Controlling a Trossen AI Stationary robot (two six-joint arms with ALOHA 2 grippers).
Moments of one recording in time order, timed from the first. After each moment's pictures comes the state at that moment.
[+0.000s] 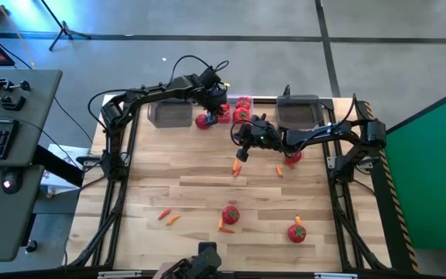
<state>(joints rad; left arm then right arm) 0.64 2.00 1.58 -0.60 0.28 0.56 -0.21 1.65 0.83 0.32 0.19 -0.02</state>
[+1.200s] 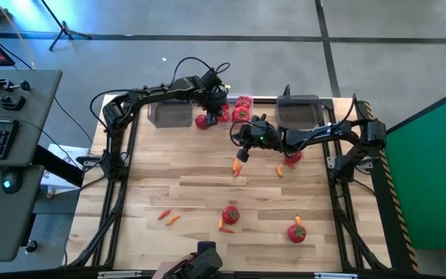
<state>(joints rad) 0.63 2.02 1.57 -0.61 0.19 0.58 -0.21 1.65 0.83 0.30 0.19 -0.02</state>
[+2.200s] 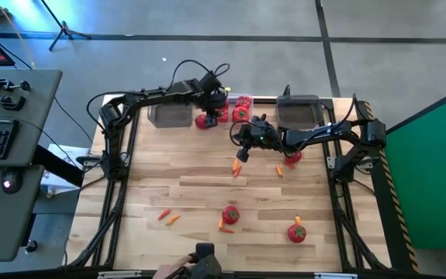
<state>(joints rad) 0.60 1.97 1.51 -0.54 0.11 0.57 -0.21 1.65 0.83 0.29 0.19 0.00</state>
